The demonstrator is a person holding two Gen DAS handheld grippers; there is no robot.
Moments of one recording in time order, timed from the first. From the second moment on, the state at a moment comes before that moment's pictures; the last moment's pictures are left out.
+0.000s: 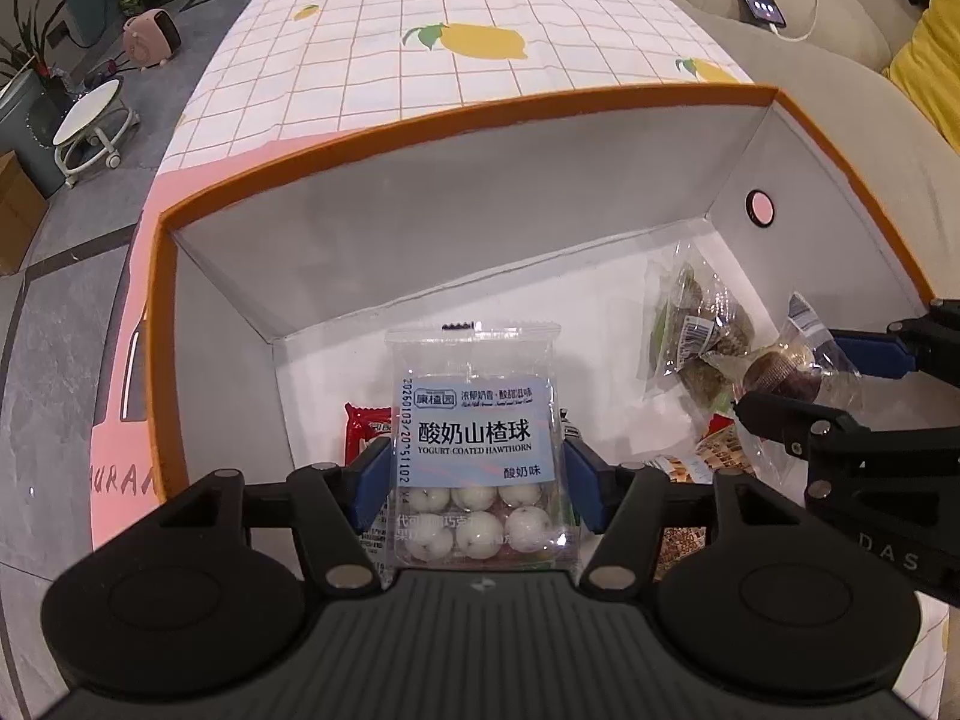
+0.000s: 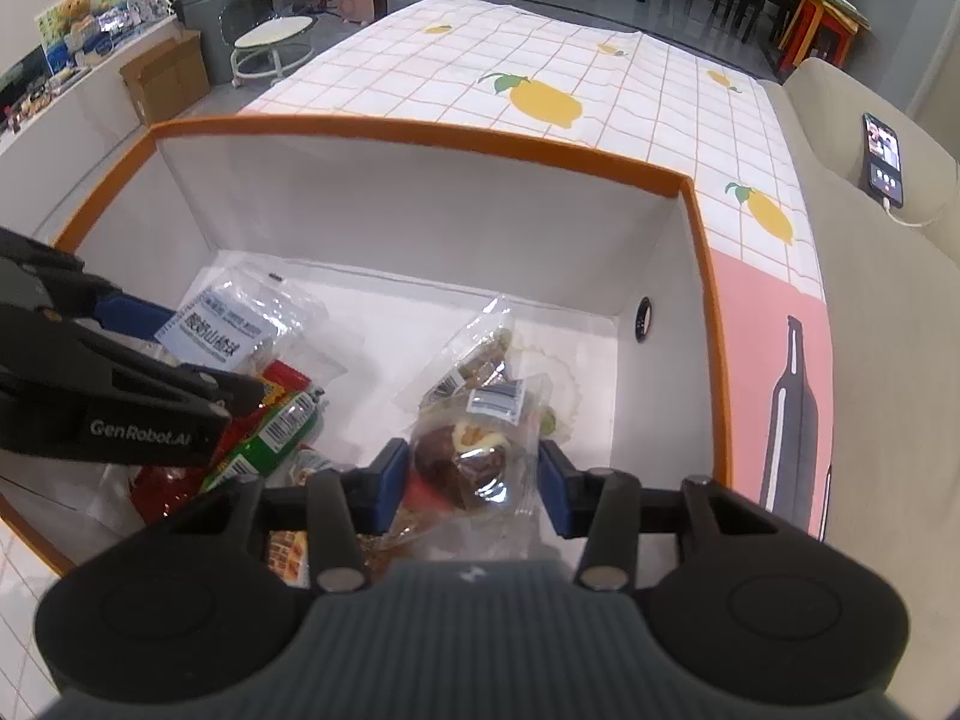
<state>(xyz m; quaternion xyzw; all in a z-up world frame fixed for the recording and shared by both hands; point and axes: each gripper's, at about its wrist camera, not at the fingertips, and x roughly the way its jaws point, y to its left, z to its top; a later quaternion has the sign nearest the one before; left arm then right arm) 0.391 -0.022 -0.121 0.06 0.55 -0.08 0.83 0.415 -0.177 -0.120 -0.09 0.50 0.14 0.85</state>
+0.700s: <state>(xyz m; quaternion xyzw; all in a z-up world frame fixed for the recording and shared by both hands) 0.307 -0.009 0.000 0.05 0.39 -0.05 0.92 0.346 -0.187 -0.016 -0.06 0.41 0.12 0.90</state>
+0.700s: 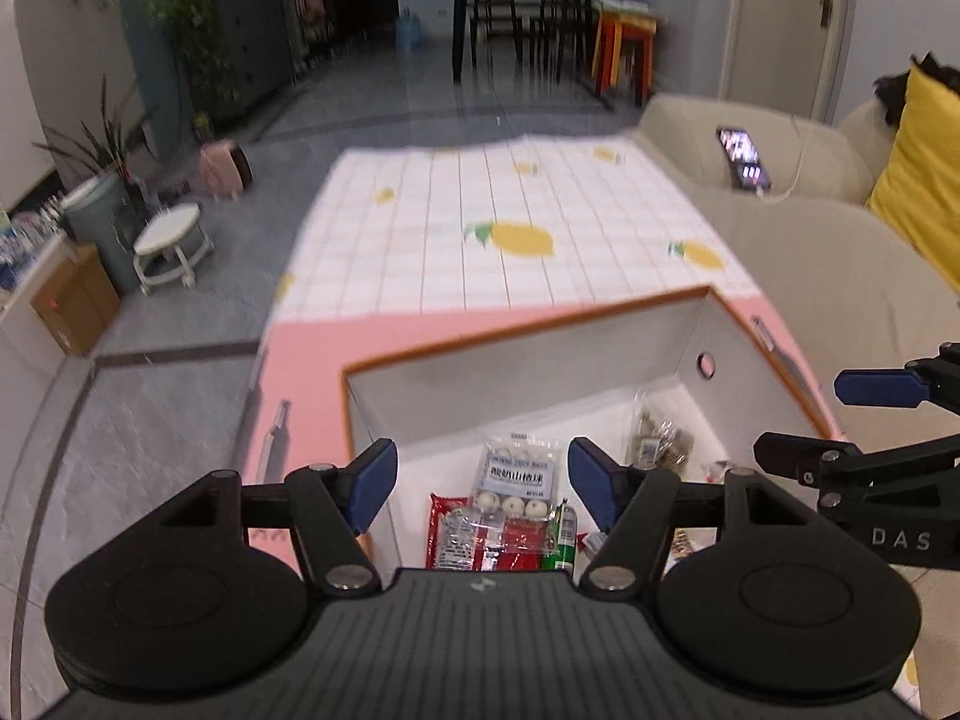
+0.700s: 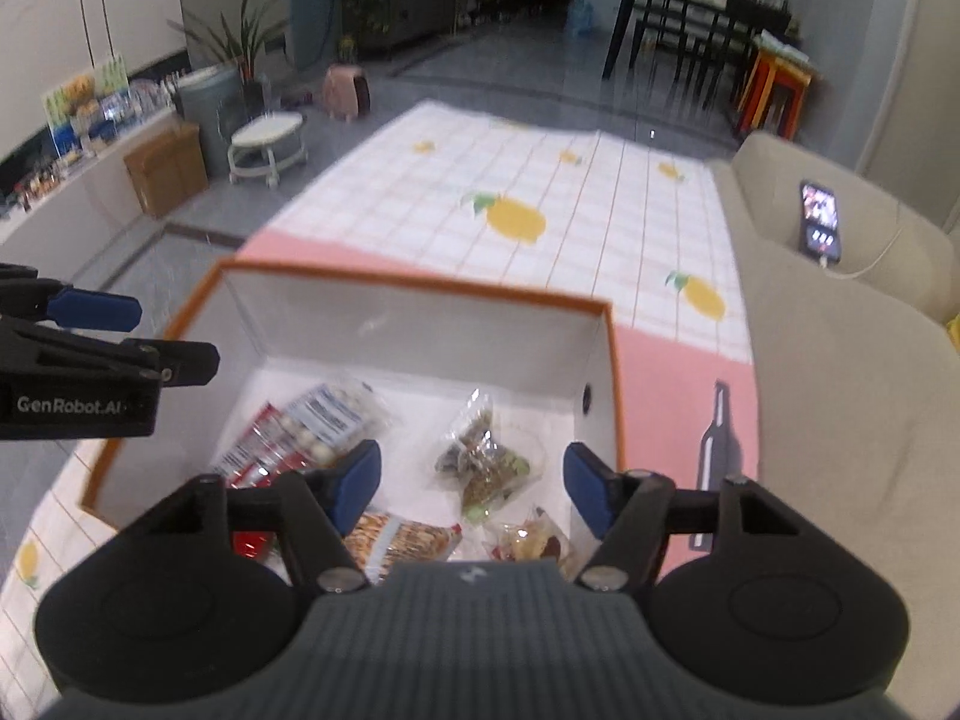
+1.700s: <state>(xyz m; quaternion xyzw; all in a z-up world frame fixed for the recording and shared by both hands) 0.089 -0.016 0.023 0.03 0.25 -0.07 0.97 0.063 -0.195 0.017 -0.02 0.21 0.06 0.98</state>
